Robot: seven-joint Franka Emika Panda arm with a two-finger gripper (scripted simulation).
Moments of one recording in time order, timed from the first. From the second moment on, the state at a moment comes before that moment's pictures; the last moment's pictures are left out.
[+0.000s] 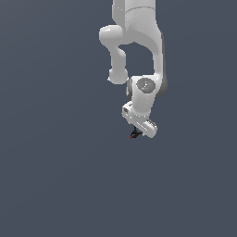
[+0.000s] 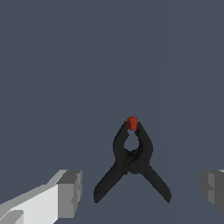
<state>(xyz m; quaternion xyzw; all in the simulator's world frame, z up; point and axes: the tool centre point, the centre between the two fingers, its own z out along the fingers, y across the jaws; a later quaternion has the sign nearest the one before) -0.060 0.099 0.059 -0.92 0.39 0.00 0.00</state>
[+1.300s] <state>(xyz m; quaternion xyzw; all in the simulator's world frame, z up) -0.061 0.099 0.014 -0.92 0.39 0.00 0.00</state>
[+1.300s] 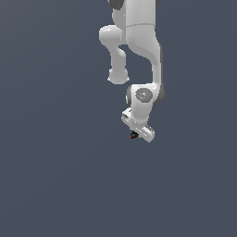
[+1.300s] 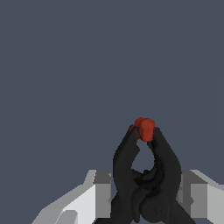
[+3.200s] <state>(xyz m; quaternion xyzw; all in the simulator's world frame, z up) 0.060 0.027 0.271 -0.92 0.39 0.00 0.00</state>
